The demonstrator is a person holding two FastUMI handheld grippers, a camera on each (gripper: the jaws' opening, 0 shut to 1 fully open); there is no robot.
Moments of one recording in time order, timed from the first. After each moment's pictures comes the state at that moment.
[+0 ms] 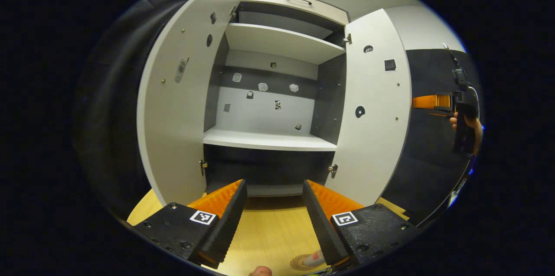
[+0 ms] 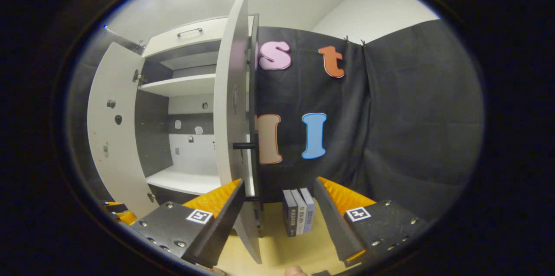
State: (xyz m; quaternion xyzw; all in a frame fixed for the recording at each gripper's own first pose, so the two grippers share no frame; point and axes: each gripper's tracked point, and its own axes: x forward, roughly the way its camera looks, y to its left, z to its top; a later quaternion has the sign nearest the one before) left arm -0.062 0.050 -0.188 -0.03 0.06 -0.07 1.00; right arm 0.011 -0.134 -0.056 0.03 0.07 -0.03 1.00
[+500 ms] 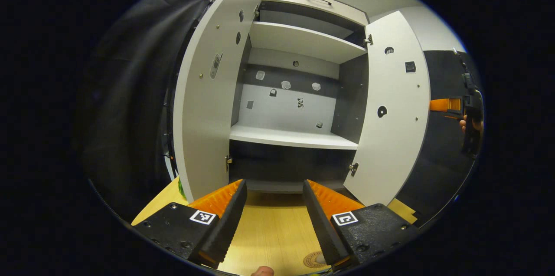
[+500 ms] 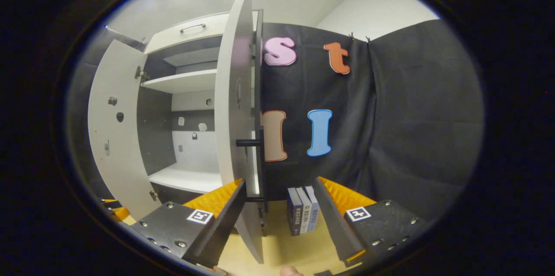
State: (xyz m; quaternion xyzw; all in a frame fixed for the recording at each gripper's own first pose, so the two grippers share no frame) left arm -0.067 0.091 -0.193 -0.03 0.07 -0.02 1.00; right arm 0.017 -0.124 -0.060 0.02 0.08 -0.01 1.00
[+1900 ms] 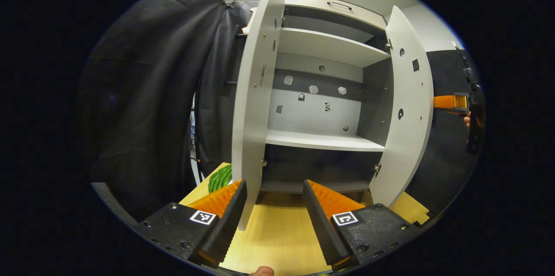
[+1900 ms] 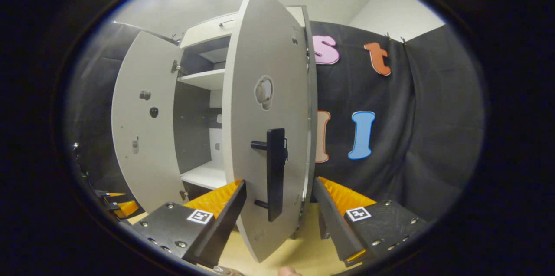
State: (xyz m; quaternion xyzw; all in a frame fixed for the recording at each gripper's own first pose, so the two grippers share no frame) left arm -0.088 0.161 -0.187 -0.03 0.06 0.05 1.00; right arm 0.032 -0.015 -0.059 0.01 0.09 0.10 0.99
